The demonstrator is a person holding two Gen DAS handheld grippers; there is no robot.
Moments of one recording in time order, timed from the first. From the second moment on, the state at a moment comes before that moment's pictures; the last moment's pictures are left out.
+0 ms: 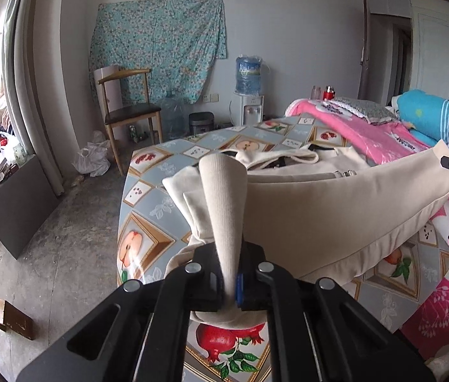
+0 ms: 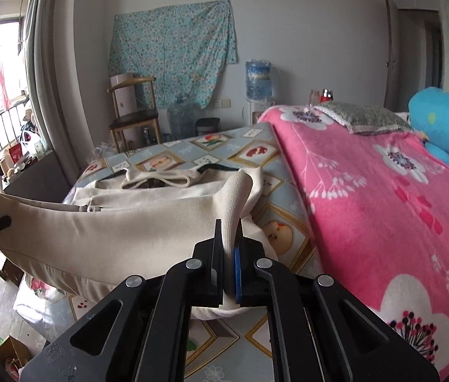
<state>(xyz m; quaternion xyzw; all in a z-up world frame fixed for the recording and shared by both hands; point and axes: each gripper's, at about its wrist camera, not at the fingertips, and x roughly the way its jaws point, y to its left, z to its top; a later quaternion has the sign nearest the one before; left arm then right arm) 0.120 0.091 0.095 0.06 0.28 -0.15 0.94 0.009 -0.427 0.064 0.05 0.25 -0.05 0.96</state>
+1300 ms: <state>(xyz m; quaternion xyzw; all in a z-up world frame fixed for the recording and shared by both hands) 0.464 0.099 0.039 -0.03 0.47 -0.02 0.88 0.384 -0.489 -0.012 0.03 0.44 -0.08 0.89</state>
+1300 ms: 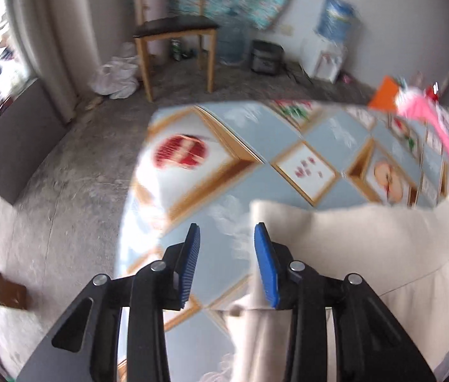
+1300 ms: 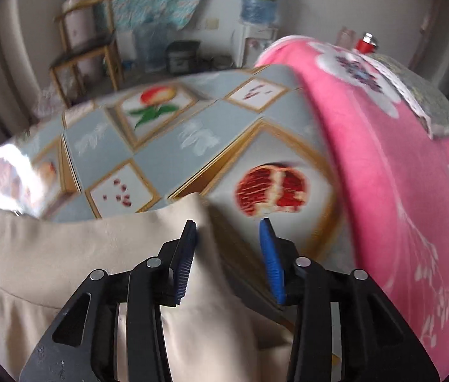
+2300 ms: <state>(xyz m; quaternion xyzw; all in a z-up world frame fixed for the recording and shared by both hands) 0.272 -0.022 0.020 0.06 0.46 -0.16 0.87 0.198 -0.380 -0.020 0.03 0.43 0.04 0.90</state>
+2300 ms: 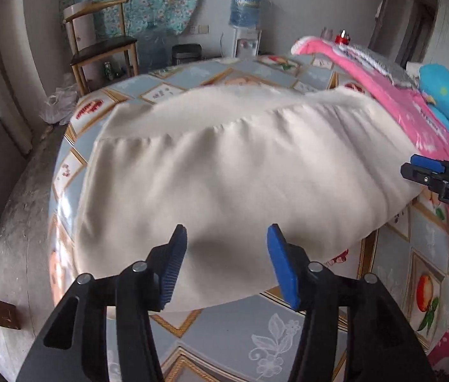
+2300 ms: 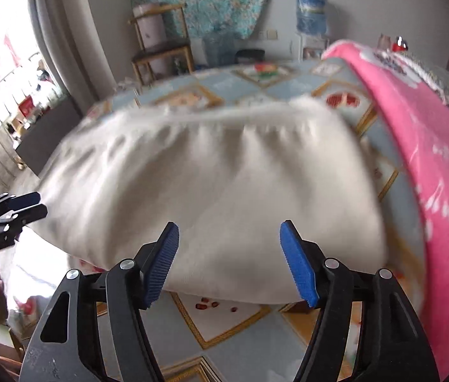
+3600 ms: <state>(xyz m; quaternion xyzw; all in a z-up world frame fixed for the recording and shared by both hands) 0.348 -0.006 0.024 0.05 0.42 -0.12 0.90 0.310 -0.336 0.001 0.00 0.42 -0.04 0.91</state>
